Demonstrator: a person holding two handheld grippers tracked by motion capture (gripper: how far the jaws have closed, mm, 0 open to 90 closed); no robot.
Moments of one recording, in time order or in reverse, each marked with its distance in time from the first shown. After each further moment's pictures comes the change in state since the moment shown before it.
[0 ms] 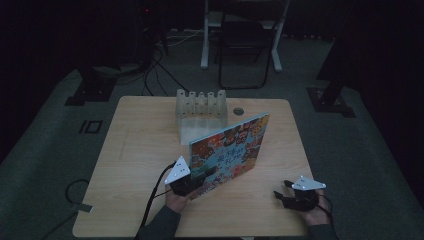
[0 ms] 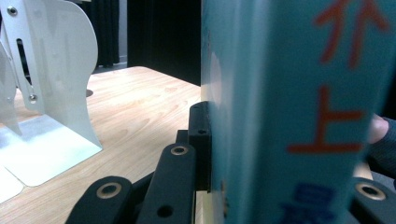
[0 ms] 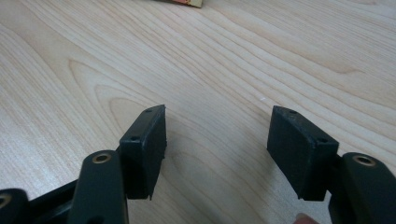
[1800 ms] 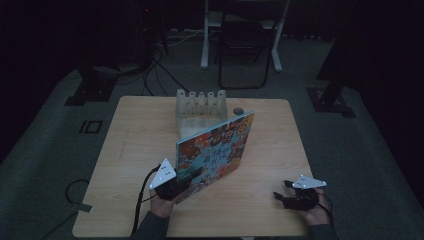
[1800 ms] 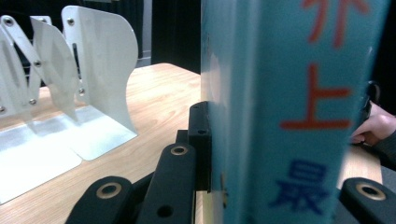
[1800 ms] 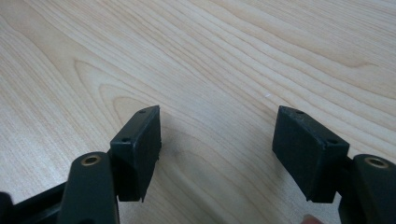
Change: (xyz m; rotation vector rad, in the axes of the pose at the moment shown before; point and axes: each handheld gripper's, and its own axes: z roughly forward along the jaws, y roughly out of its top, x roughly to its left) left arm -0.001 0.012 -0.044 0.027 0.096 0.003; right arm -0.004 0.000 0.001 0.015 0.040 0.029
